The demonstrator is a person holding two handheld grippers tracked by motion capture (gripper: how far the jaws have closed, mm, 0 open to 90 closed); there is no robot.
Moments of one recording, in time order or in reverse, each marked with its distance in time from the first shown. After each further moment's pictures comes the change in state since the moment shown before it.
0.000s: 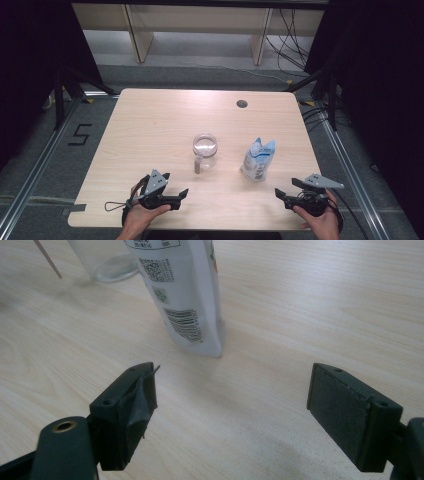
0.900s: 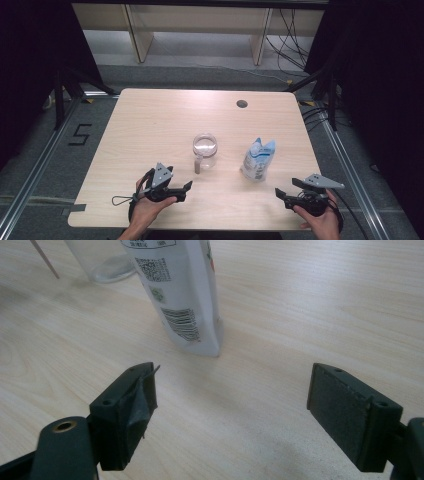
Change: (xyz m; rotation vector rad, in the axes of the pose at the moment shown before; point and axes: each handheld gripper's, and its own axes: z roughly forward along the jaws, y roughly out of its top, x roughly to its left) left arm -0.001 0.018 0.016 -0.020 0.055 0.002; right arm -0.001 0.000 0.001 -0.010 0.003 0.003
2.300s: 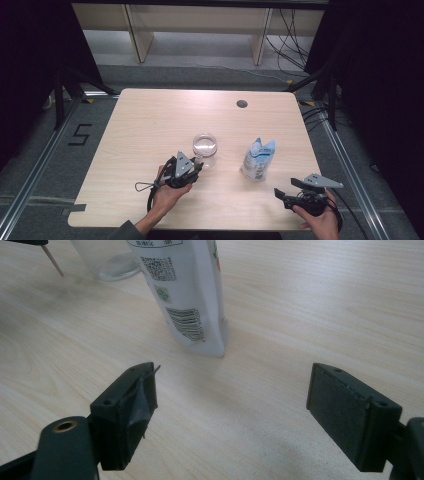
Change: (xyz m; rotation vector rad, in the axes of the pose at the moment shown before) left arm -0.016 0.031 0.044 -0.047 0.024 0.136; right arm 0.002 0.001 0.001 0.006 0.013 0.006
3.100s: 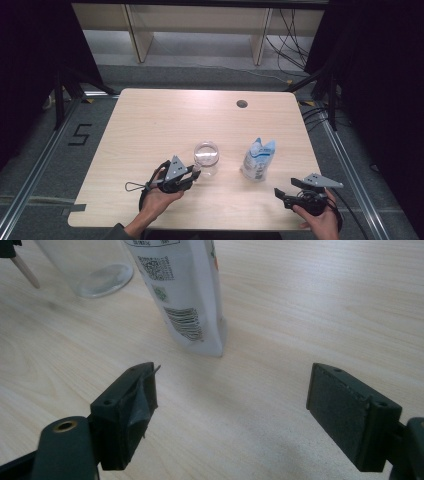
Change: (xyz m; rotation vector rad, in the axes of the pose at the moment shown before) left arm 0.006 -0.008 -0.023 0.027 -0.161 0.011; right arm -0.001 0.000 0.002 -0.002 -0.011 0.003
